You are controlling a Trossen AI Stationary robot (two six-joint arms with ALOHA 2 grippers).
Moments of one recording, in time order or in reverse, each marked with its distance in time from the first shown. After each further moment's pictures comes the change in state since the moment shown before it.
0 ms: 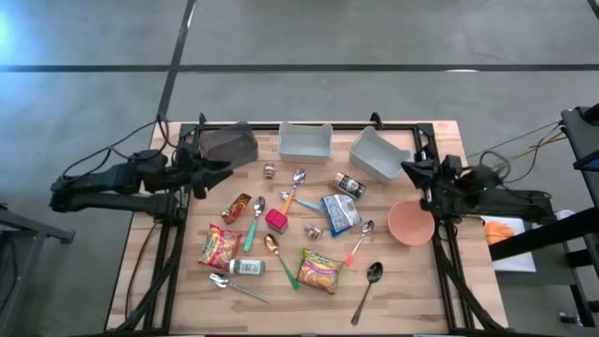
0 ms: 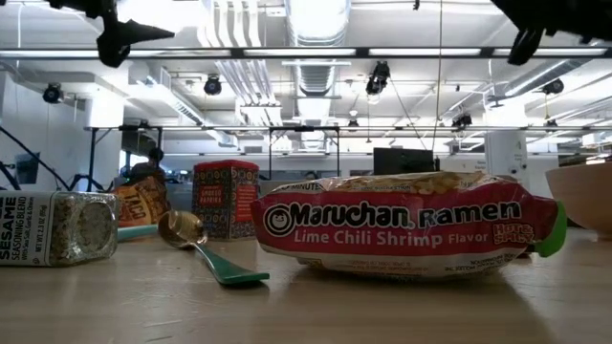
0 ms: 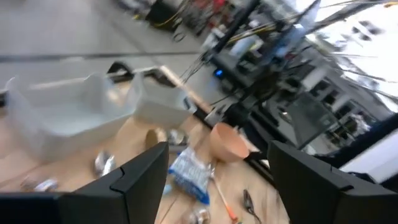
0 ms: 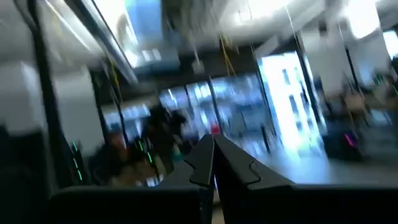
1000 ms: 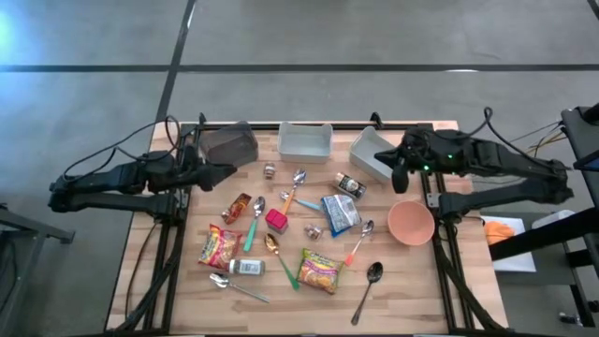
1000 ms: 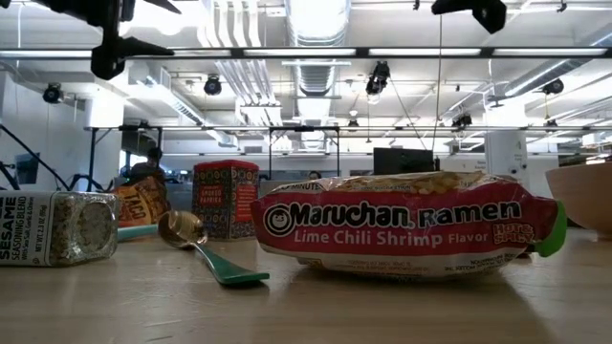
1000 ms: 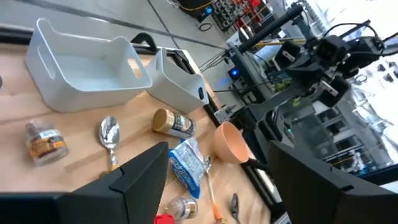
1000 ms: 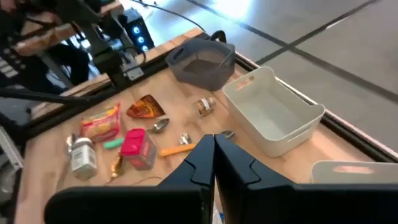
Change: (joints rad) left arm 0.009 0.034 -0.011 -0.012 -0.034 -0.276; right arm -0.005 0.728 0.821 -0.911 0.099 0.186
